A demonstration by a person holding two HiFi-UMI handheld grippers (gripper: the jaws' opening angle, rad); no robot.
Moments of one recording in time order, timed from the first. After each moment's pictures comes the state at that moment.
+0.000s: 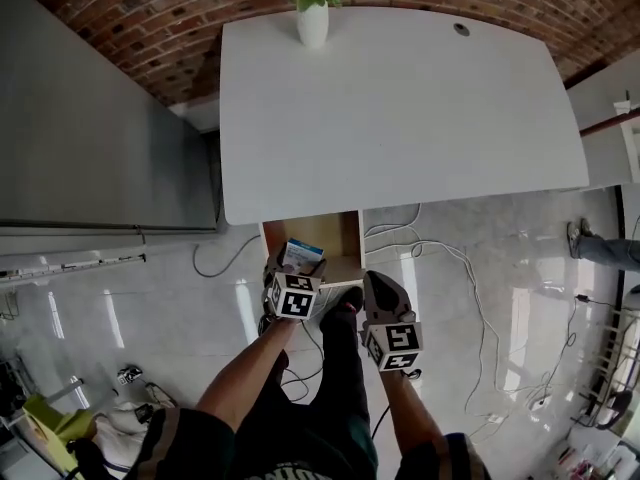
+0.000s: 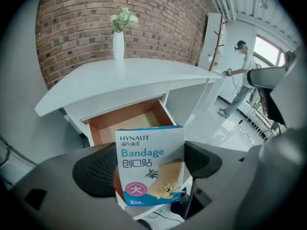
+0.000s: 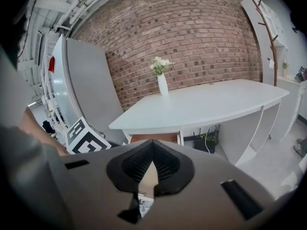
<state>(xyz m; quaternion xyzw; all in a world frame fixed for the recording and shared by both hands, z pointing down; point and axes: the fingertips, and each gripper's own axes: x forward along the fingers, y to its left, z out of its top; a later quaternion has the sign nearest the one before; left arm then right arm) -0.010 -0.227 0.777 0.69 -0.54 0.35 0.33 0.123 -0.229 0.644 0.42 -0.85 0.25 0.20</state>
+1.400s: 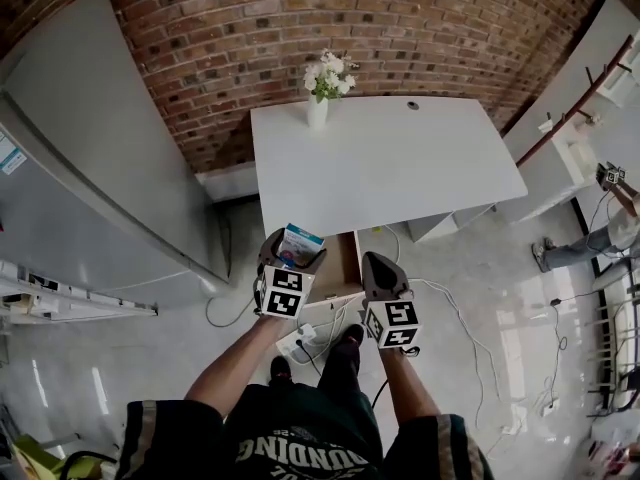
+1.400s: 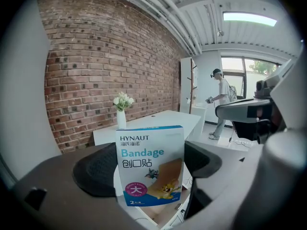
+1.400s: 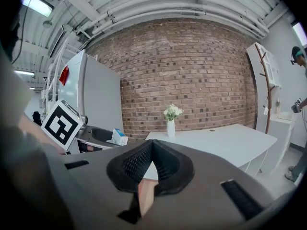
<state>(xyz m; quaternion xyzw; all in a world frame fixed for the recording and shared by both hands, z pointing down) -0.070 -0.225 0.473 0.80 -0.55 0.21 0.13 0.063 -0.200 0.424 0.48 -0.86 0.11 0.11</state>
